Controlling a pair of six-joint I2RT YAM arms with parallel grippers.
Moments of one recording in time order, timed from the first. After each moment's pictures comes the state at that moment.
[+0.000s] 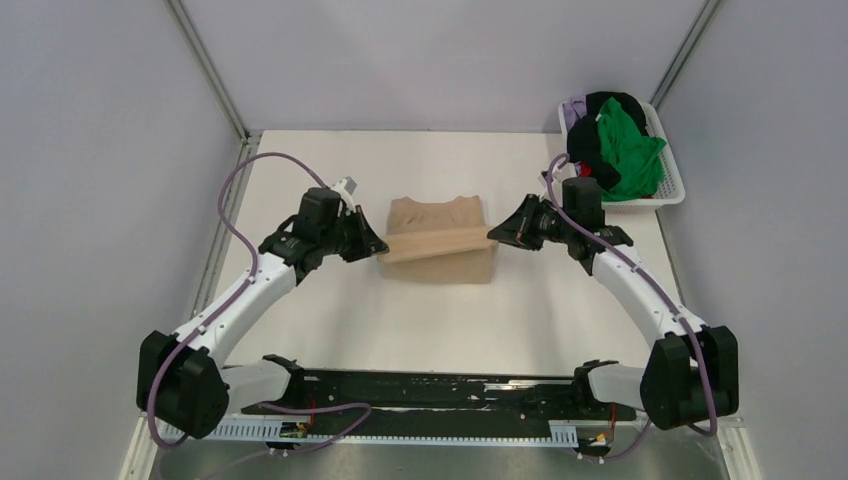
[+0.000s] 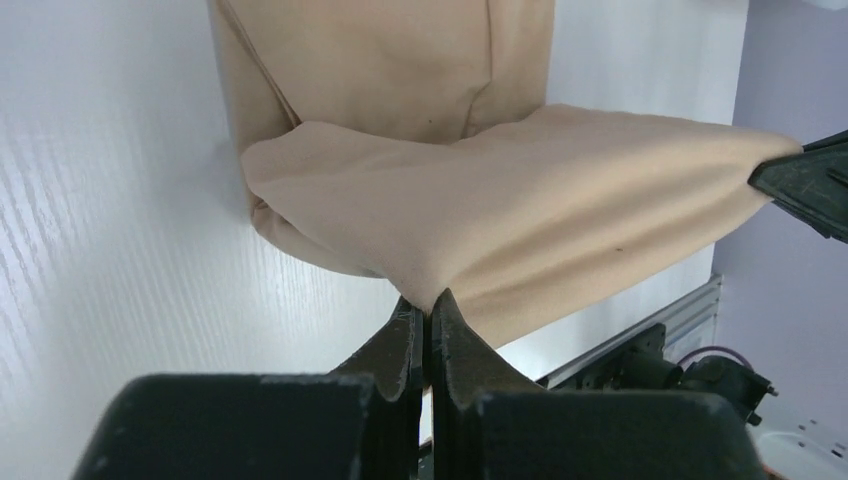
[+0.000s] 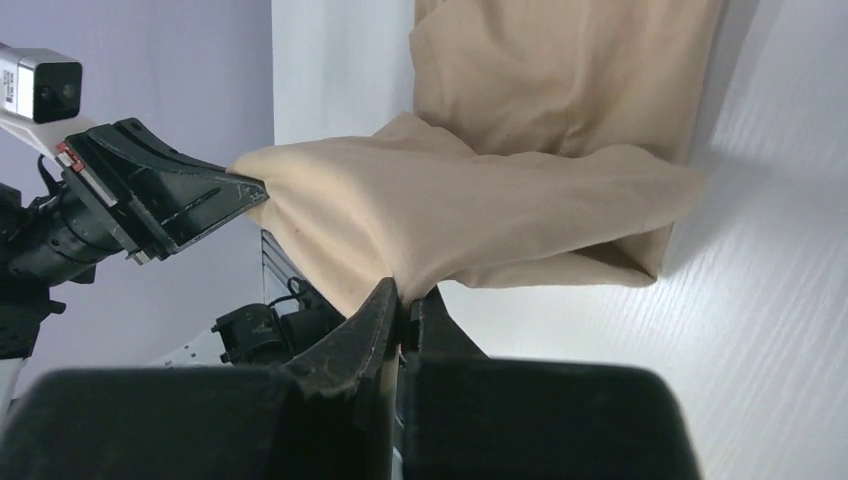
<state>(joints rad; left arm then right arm) -0.43 1.15 0.88 -0.43 0.25 -0.68 0.22 1.22 0.87 -0.28 -0.62 0.71</state>
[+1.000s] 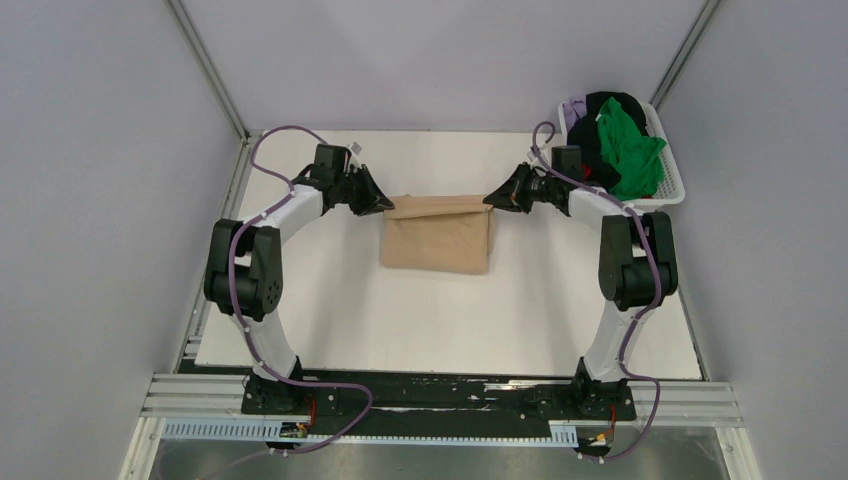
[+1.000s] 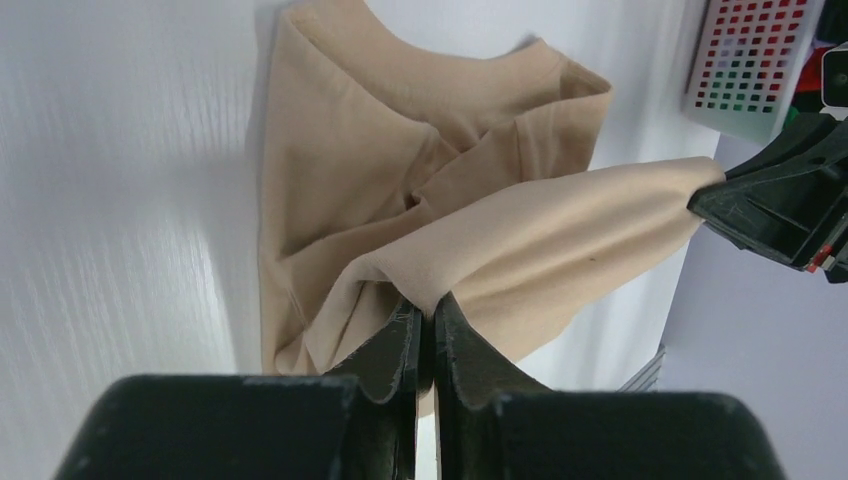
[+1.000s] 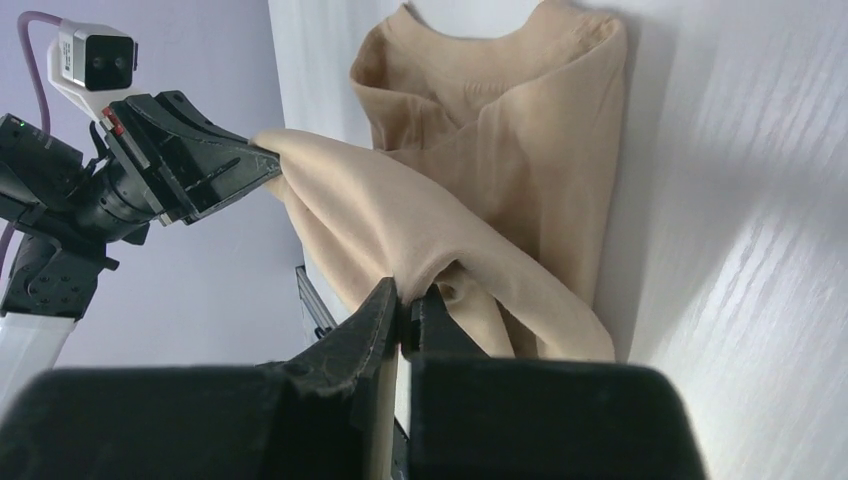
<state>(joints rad) -0.22 1.79 1.26 -0.25 0.47 -0.66 0.08 1.89 1.24 -0.07 -0.84 0.73</state>
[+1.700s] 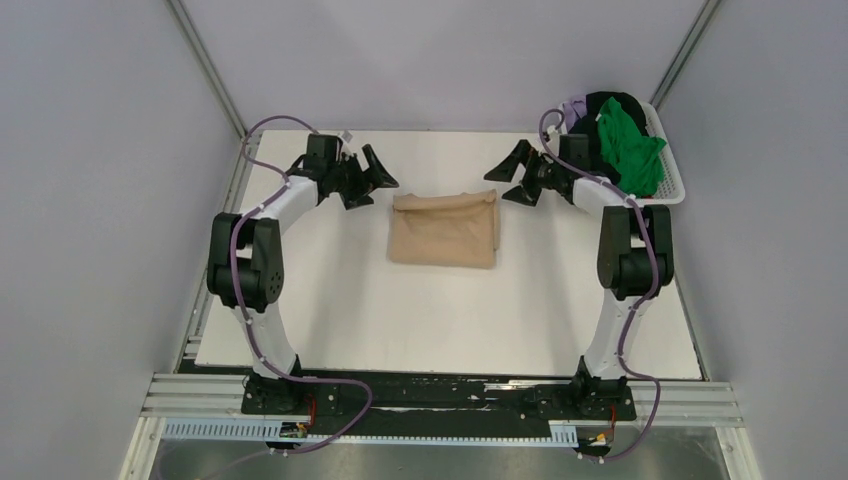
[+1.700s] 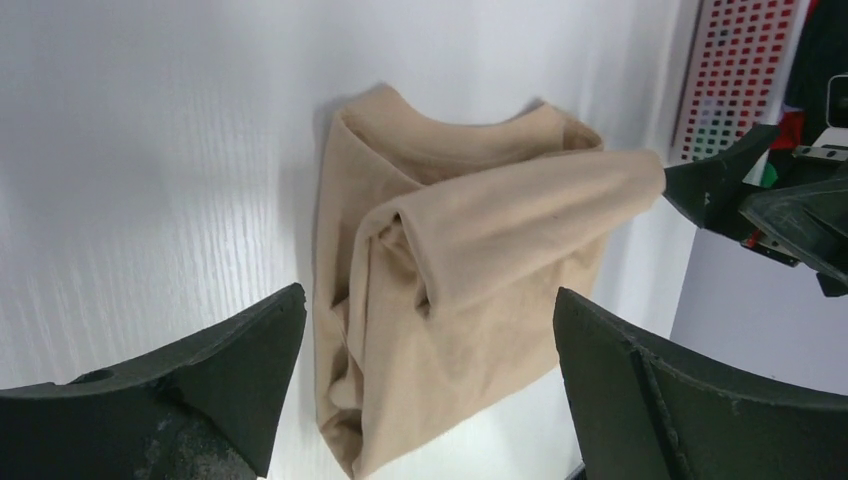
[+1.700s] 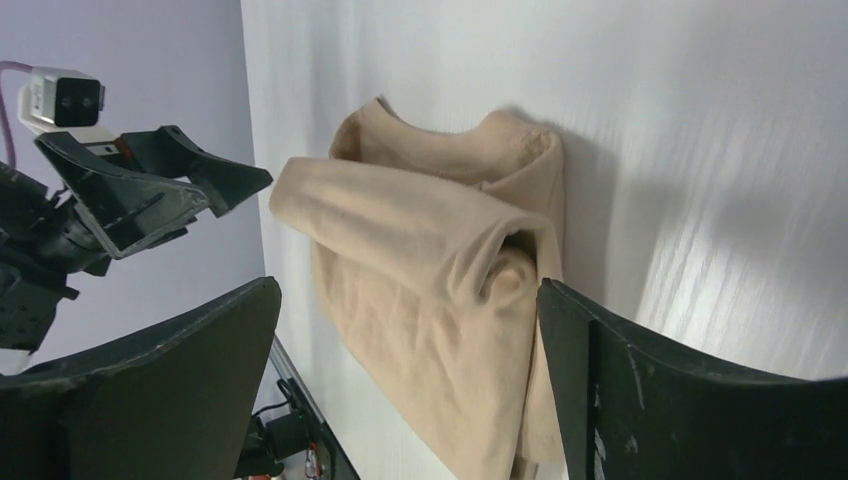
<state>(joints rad) -0.17 1.91 1.40 -0.24 0.47 -0.65 0.04 2.04 1.44 -0.07 -0.80 0.67</state>
